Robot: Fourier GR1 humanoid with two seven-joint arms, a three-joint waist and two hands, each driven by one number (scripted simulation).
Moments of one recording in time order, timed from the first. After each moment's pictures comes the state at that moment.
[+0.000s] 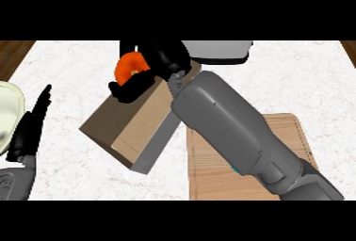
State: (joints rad) left arm -0.17 0.37 0.10 -1.30 -0.22 0.13 0.07; right arm -1.17 0.00 0.42 -0.95 0.41 -0.12 0.32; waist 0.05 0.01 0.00
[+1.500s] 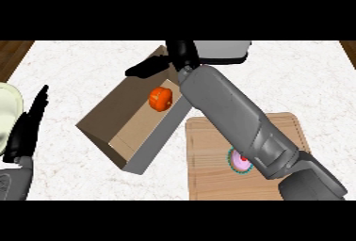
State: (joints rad) left arm -0.16 0.36 0.13 -1.30 -0.22 0.11 0.05; right arm -1.25 -0.01 0.45 -0.61 -0.17 -0.49 -0.05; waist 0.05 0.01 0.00
